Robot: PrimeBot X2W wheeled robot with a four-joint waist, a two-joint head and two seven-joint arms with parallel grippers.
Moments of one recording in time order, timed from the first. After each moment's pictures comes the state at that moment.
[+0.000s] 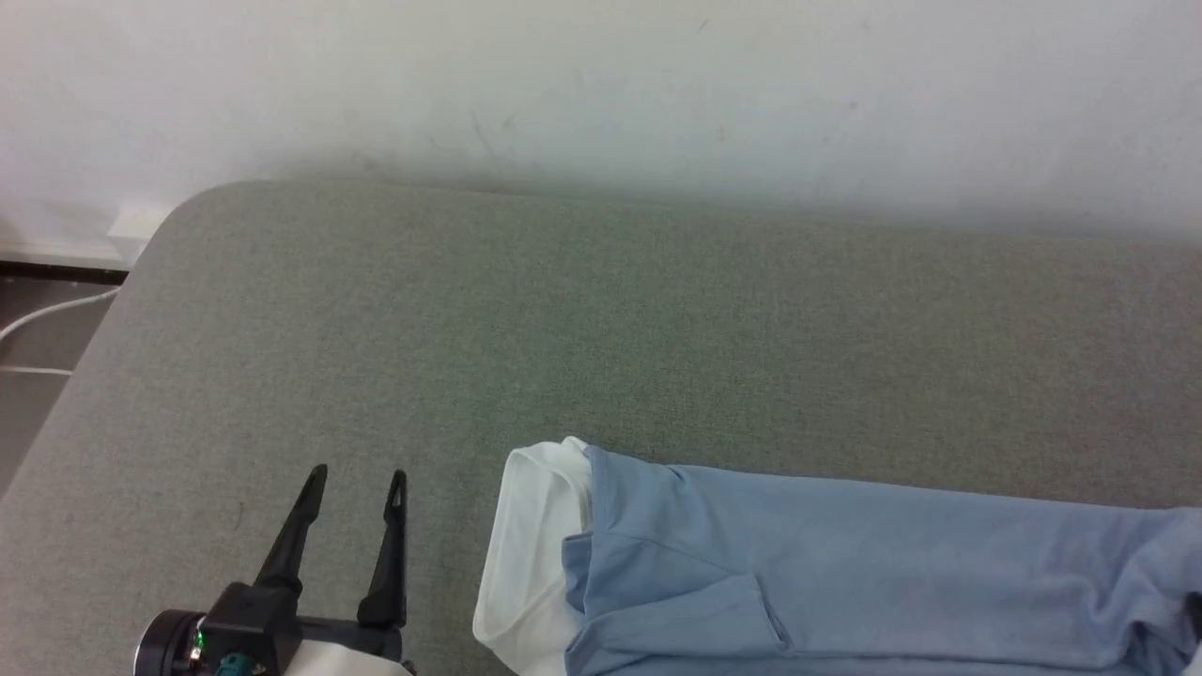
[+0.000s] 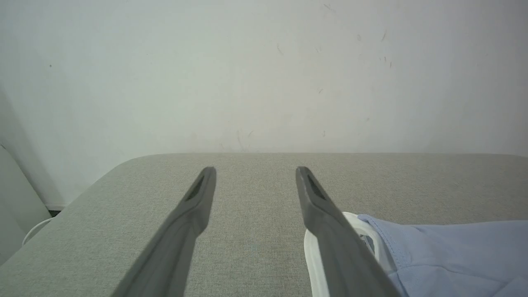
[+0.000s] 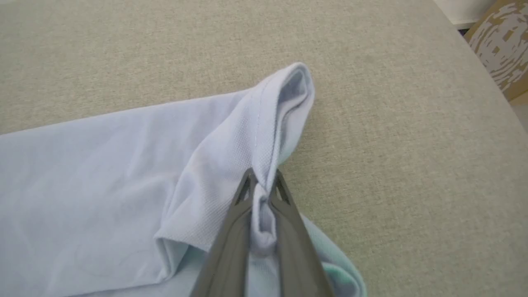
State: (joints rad) left arm 0.13 0.08 0.00 -0.04 -0.06 -0.10 -0.26; right arm 0.09 -0.20 -0.45 0.21 0.27 0.13 0.39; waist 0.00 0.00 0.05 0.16
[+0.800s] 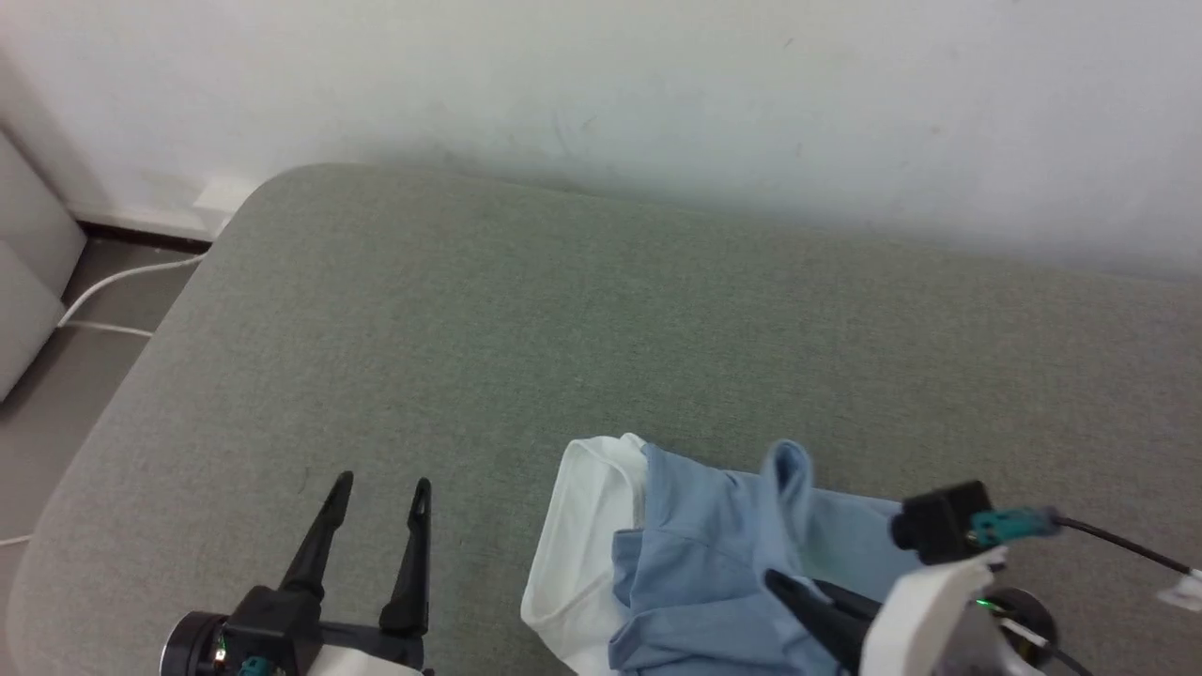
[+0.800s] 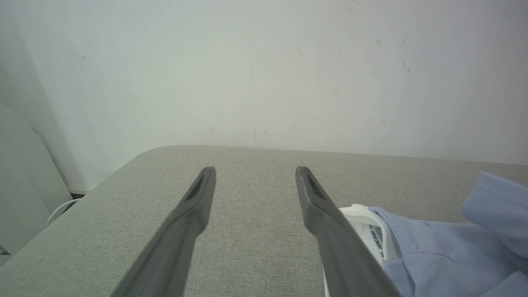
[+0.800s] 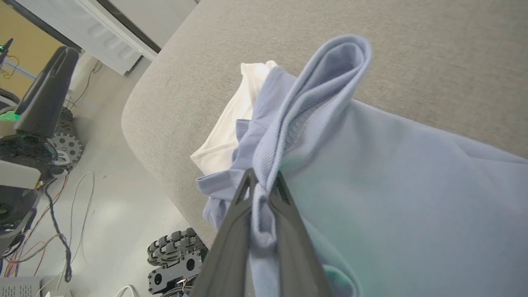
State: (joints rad) left arm 0.14 0.07 -0.02 -0.03 -0.07 -0.12 -0.26; right arm 0.14 -0.12 0.17 -0.25 0.56 0.13 0.71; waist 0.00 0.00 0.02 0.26
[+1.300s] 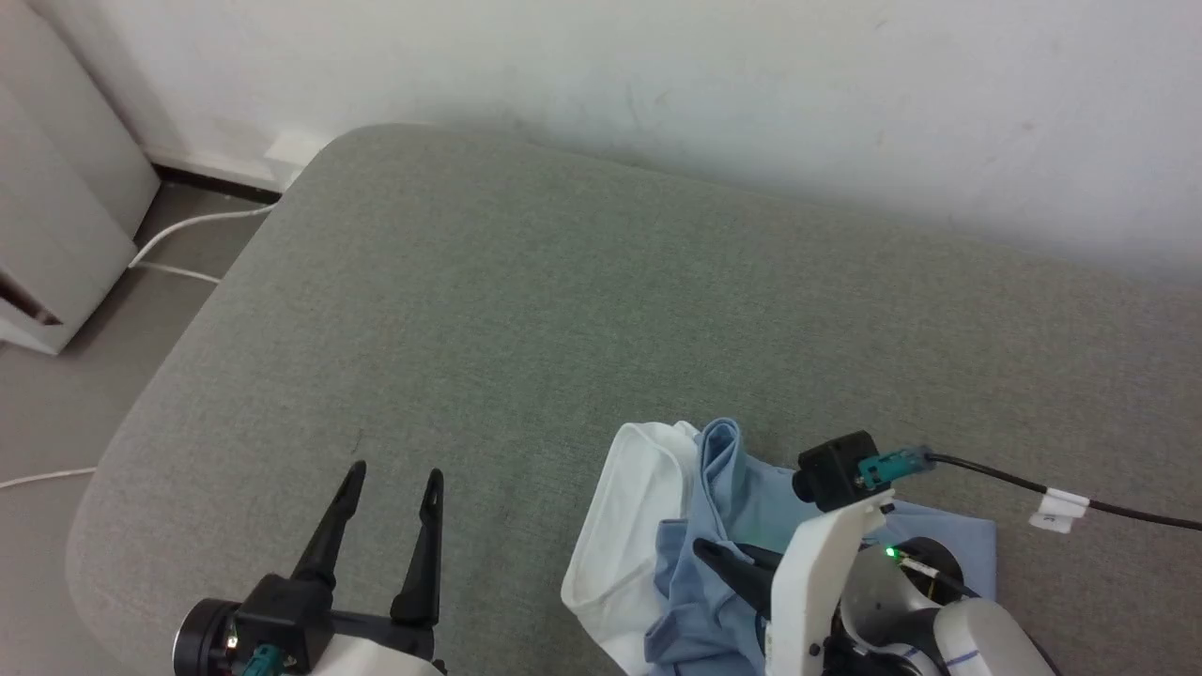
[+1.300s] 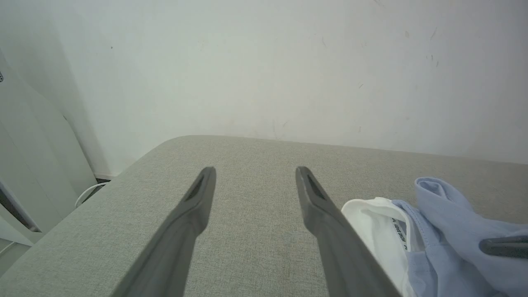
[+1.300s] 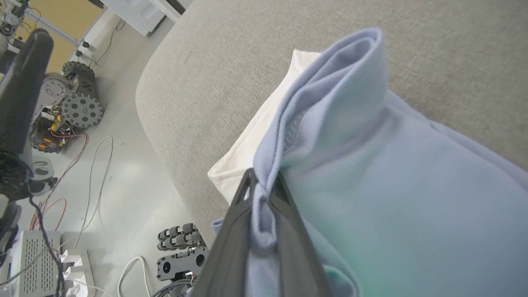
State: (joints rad) left arm 0.11 0.07 -0.04 -0.02 -0.07 -0.12 -0.26; right arm -0.09 -0.06 0.31 0.04 0.56 0.13 0.66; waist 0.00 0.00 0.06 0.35
